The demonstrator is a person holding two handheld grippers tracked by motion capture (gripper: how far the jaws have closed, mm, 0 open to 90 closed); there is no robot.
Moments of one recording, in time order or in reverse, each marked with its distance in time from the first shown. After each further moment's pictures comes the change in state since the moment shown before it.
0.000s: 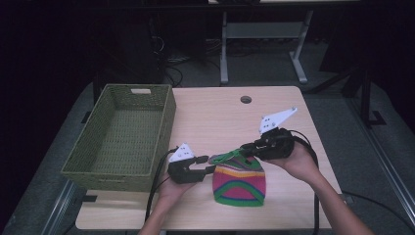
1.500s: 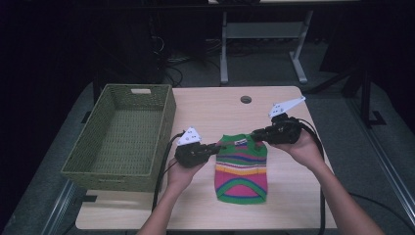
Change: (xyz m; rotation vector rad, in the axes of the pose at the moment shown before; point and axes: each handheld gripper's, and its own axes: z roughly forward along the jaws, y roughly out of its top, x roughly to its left) left arm 0.008 0.044 0.017 -0.024 0.033 0.018; right arm -0.056 -0.016 -0.005 0.009 -0.122 0.124
